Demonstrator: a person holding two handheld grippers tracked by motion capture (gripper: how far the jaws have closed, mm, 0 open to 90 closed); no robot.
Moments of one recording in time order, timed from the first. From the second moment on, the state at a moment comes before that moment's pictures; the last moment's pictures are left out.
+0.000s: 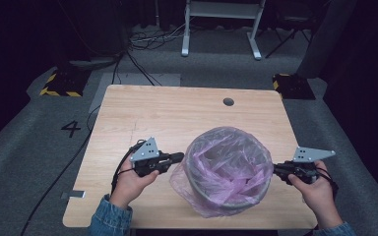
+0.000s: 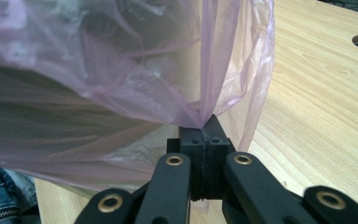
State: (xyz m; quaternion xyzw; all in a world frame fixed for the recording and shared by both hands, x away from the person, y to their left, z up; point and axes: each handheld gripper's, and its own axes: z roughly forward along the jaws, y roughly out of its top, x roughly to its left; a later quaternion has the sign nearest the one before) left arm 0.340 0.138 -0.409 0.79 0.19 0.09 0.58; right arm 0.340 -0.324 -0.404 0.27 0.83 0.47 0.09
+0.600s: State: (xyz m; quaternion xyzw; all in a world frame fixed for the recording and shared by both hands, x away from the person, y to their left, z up) left arm 0.312 0.127 -0.391 0.79 0.11 0.09 0.59; right arm 0.318 -0.318 -0.380 0.20 0.85 0.48 0.11
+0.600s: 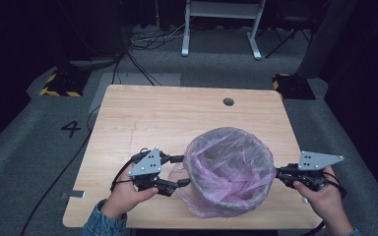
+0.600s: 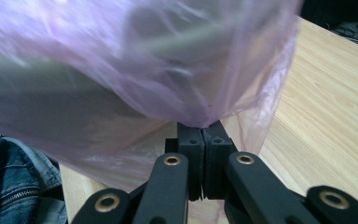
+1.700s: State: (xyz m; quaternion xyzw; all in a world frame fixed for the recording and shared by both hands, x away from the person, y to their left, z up) left arm 0.345 0.117 -0.432 0.84 0.21 0.13 0.48; right arm 0.356 -0.318 -0.452 0.27 0.87 0.40 0.06
